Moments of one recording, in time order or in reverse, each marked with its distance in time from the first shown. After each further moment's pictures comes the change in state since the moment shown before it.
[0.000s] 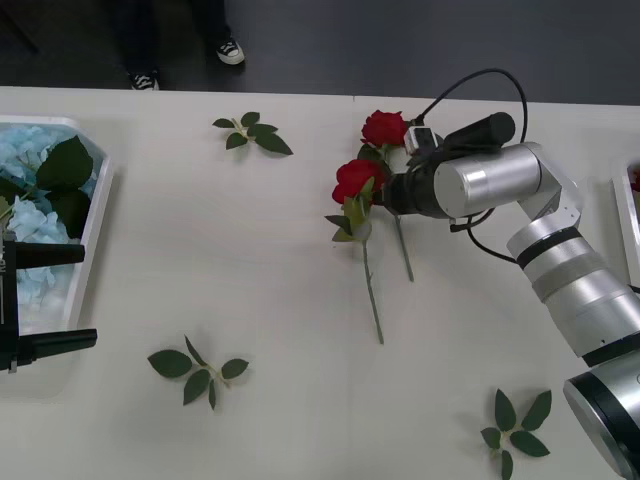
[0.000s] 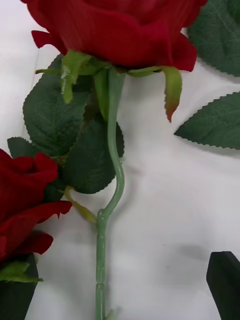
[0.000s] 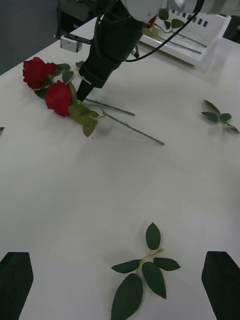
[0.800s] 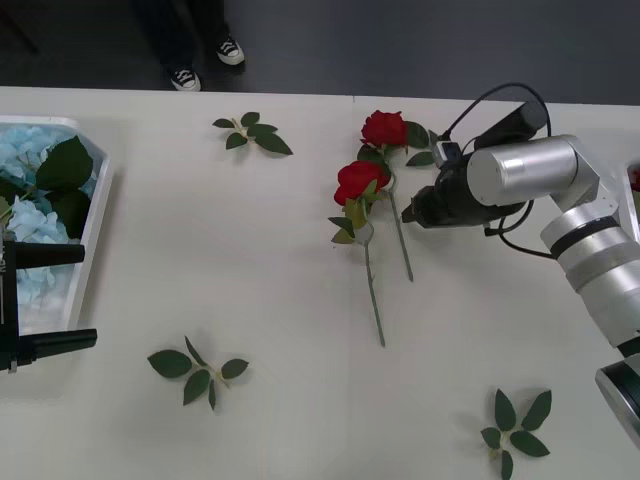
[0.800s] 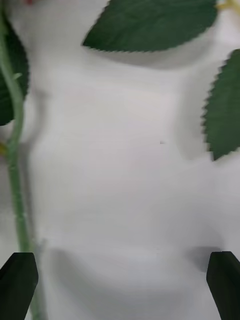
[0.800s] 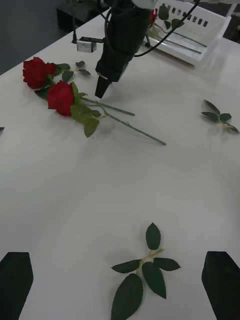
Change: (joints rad) right arm -0.012 -0.099 0.000 0.024 -0.115 0.173 0.014; left arm 0.000 0.000 0.000 0.000 0.000 0.000 0.000
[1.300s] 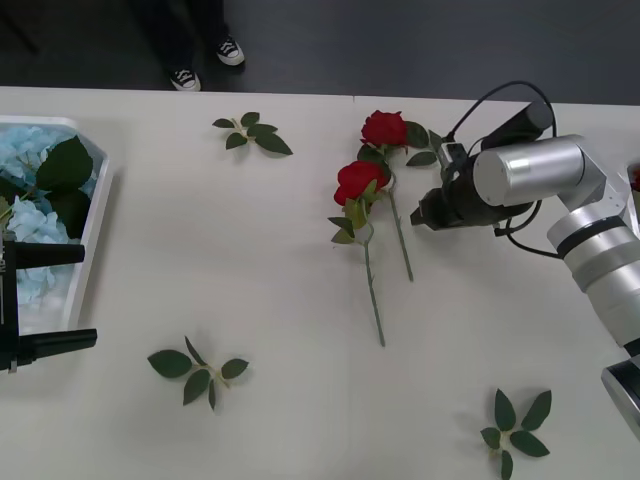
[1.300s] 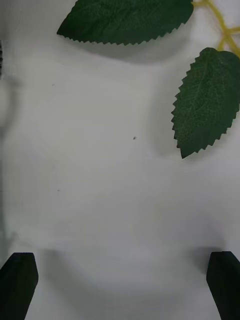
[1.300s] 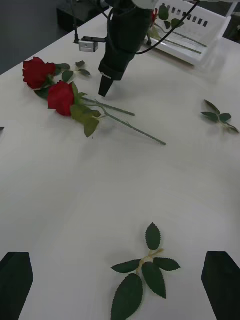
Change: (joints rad) right arm 0.000 -0.014 0.000 0.010 0.008 0.009 0.060; left arm 0.000 0.000 0.000 0.000 0.000 0.000 0.000
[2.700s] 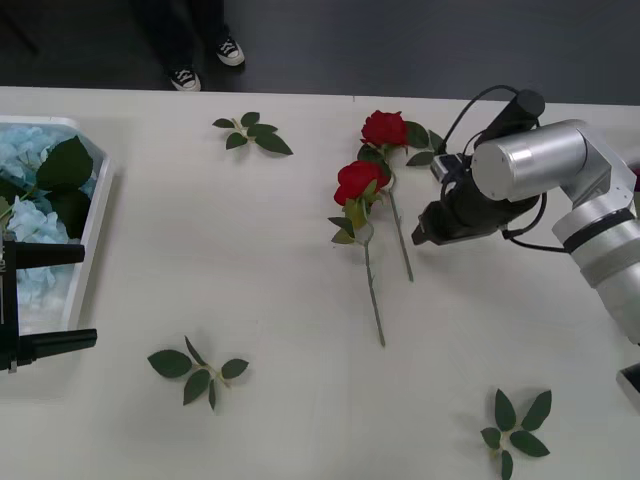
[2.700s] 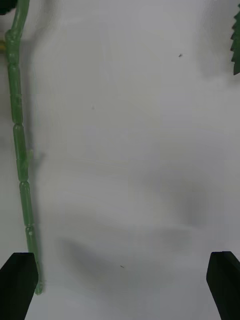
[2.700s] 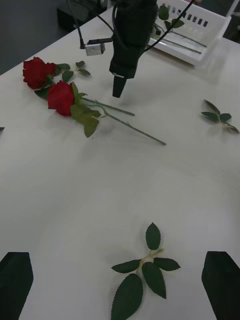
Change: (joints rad) right arm 0.000 -0.046 0.067 -0.119 -0.055 0.215 -0.020; left arm 0.000 0.000 0.000 0.000 0.000 0.000 0.000
